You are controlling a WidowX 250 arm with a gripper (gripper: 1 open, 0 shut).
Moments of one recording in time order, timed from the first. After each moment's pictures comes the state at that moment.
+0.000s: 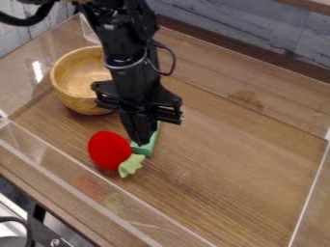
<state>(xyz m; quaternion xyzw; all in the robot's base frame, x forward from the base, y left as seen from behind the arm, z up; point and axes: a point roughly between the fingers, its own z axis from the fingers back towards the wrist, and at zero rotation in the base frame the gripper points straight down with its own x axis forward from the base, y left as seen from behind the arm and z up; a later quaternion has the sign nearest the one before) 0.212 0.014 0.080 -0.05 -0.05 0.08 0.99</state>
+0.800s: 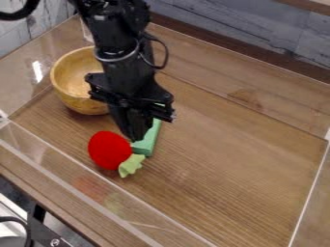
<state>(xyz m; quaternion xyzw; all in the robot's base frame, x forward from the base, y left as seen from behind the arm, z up) 0.208 0.014 0.089 -0.05 -0.05 0.04 1.00</state>
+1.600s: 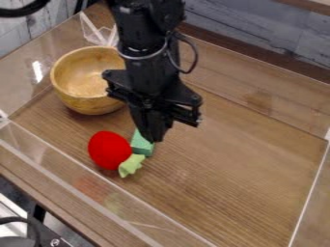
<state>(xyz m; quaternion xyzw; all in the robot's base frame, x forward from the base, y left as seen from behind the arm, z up) 0.203 -0.019 0.109 -0.04 -0.06 0.03 1.00</state>
